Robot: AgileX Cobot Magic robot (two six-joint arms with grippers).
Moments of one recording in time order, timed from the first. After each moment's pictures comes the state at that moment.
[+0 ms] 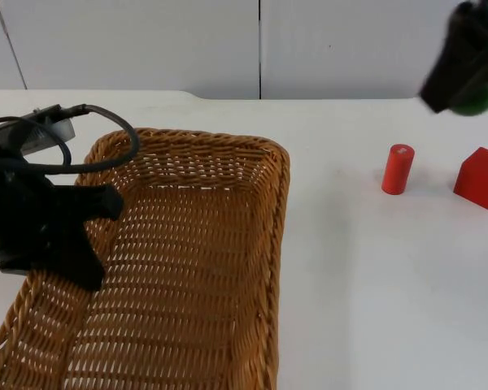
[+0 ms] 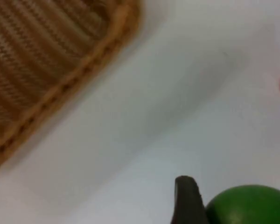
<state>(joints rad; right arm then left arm) 0.45 1.57 -1.29 0.17 0.91 -0.39 -0.14 1.72 -0.78 -0.68 0.66 0.46</state>
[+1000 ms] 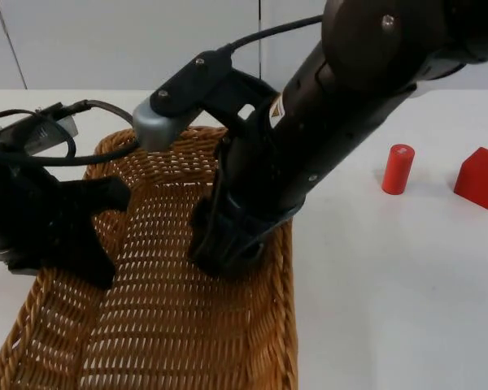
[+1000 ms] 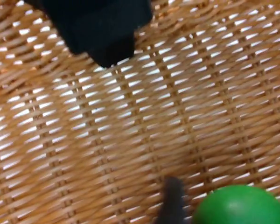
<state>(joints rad) 0.82 1.94 -1.29 0.19 0.46 -0.46 -0.14 1.72 -0.78 -0.75 0.69 0.46</state>
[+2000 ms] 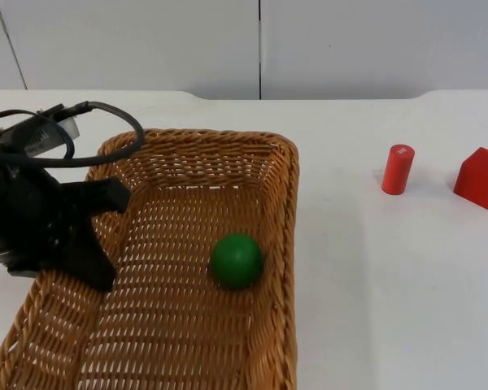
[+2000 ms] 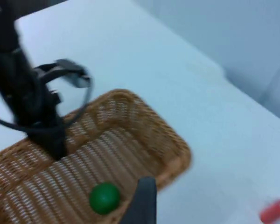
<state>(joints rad) 0.82 1.02 -1.11 -0.23 0.72 0.11 -0.14 1.72 -0.78 -0.75 0.71 0.49</state>
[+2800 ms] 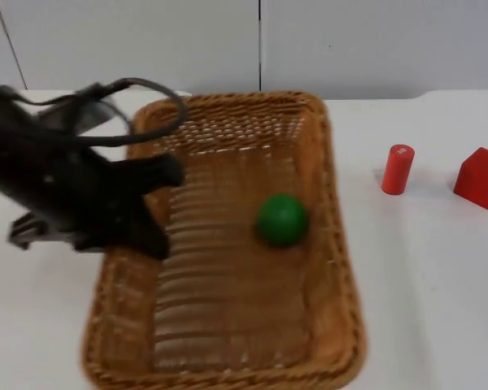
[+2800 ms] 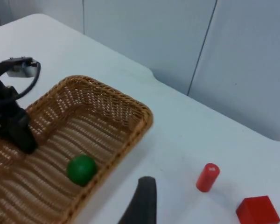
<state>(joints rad) 0.82 0.66 -0.84 -0.47 0.74 0.30 -0.28 1.76 -0.82 -0.96 0.54 0.53</state>
